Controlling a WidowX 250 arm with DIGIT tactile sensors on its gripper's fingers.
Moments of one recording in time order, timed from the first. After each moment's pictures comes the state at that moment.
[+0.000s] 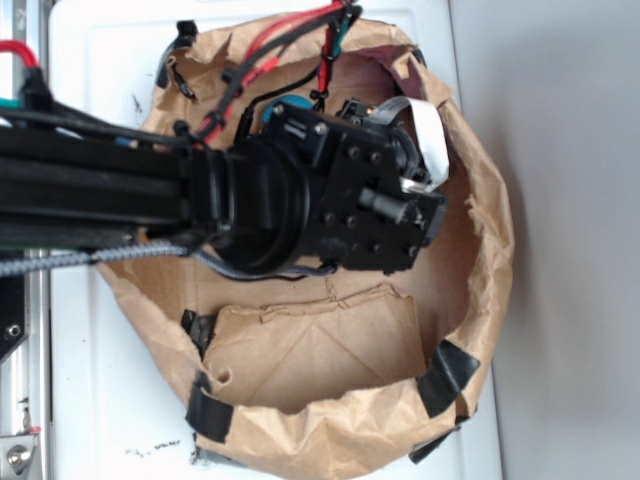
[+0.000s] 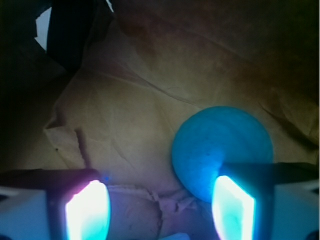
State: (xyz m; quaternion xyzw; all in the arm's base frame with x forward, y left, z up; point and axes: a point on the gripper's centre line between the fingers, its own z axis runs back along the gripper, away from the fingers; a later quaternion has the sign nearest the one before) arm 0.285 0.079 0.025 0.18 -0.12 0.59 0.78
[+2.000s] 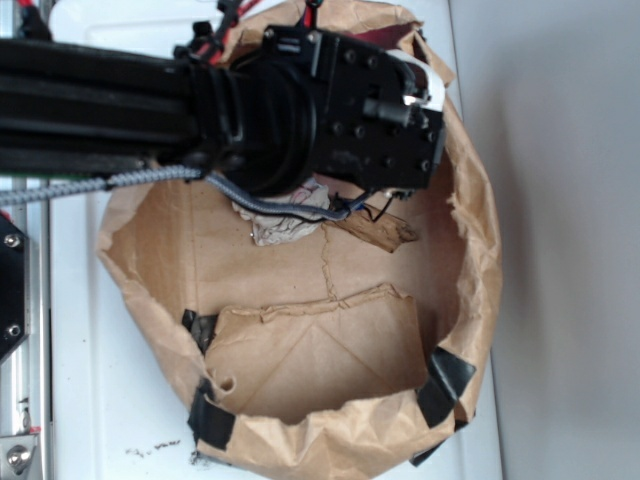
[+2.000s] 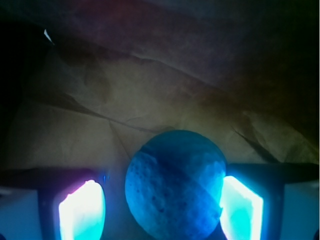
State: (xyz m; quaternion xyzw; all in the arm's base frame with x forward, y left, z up) arm 0.275 0.105 0.028 0.19 -0.07 0.62 0.76
